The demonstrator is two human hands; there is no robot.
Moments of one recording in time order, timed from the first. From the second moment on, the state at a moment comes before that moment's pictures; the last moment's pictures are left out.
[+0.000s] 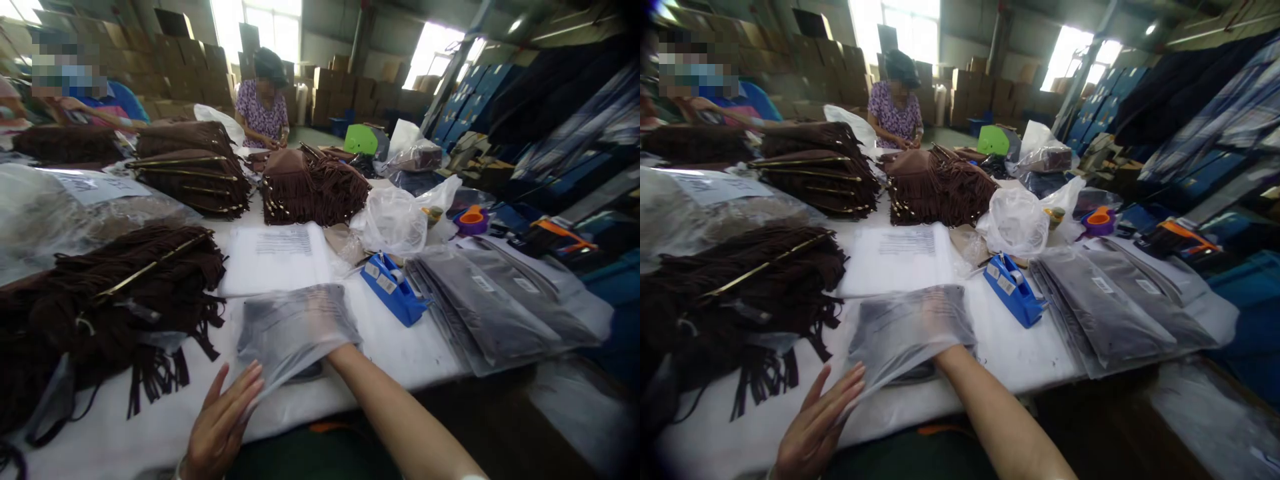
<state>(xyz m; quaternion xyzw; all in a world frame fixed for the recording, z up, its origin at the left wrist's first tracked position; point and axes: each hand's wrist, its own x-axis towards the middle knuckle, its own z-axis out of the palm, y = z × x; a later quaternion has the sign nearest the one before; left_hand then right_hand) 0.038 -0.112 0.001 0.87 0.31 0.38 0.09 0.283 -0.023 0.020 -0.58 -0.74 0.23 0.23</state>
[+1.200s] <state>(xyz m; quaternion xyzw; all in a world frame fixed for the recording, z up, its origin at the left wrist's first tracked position) -0.005 -0.092 -0.042 0.87 0.38 0.21 0.23 0.428 -0.110 0.008 -0.37 -0.86 0.33 0.13</state>
